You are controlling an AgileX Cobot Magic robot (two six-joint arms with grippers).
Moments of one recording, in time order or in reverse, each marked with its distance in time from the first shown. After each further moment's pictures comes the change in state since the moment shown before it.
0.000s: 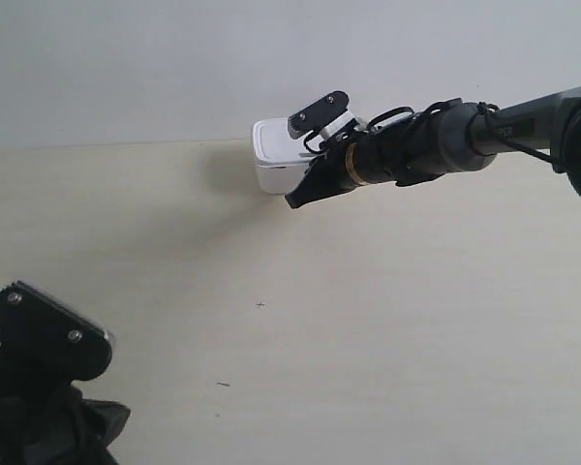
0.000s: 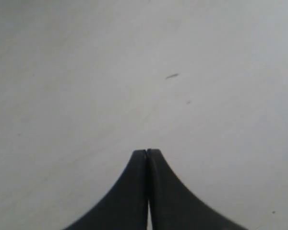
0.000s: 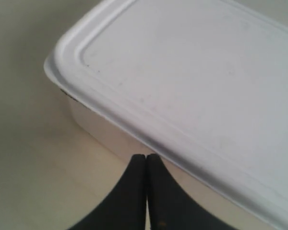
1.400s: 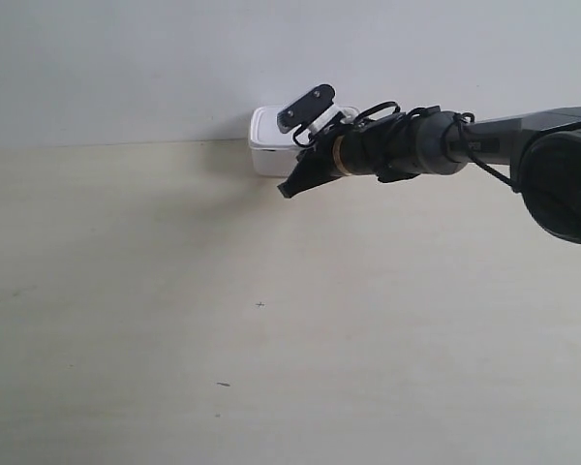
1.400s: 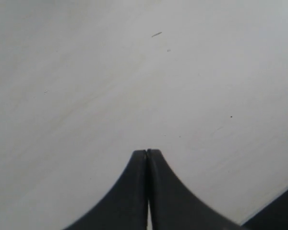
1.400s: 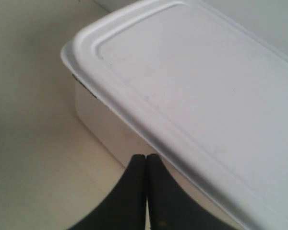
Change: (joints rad) left arm -0.899 -0.017 0.009 -0.278 0.635 -0.359; right arm 0.000 0.133 -0.212 -0.004 0.026 -0.070
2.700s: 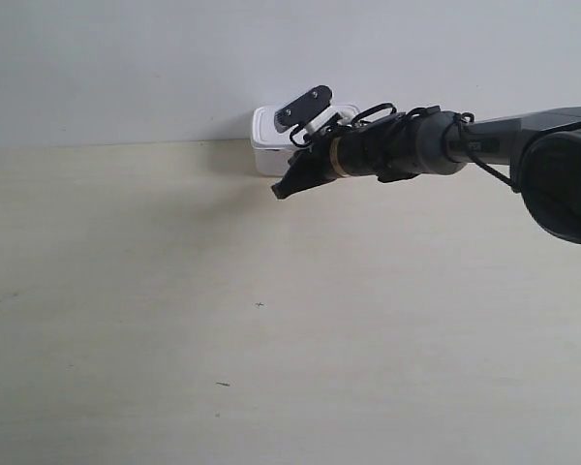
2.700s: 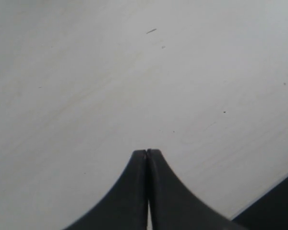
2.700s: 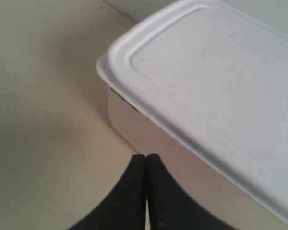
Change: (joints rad) left arm -0.028 0.000 0.000 -0.015 0.002 -0.029; right arm 0.000 0.000 -0.001 0.000 -0.074 0.050
